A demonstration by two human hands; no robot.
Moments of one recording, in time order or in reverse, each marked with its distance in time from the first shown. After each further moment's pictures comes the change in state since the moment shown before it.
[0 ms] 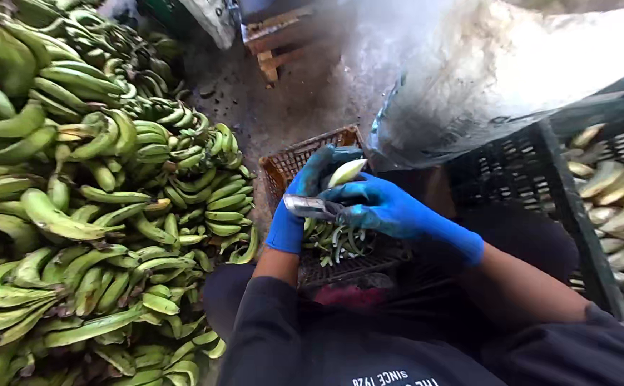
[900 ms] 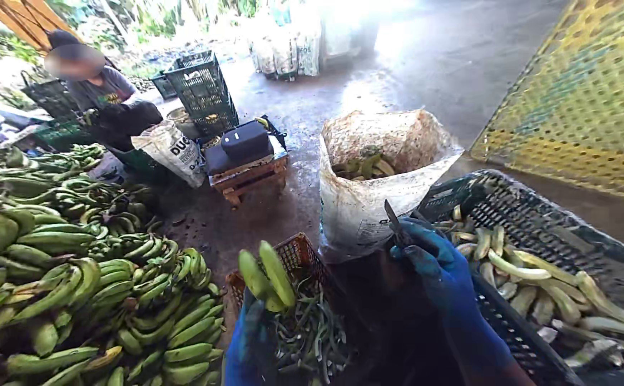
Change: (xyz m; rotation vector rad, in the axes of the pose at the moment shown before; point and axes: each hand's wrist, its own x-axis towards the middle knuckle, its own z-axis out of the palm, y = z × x) left_hand -0.061 -0.037 -0.049 0.166 0.155 0.348; right_hand -0.092 -0.003 -0.087 -0.134 1.012 -0.311
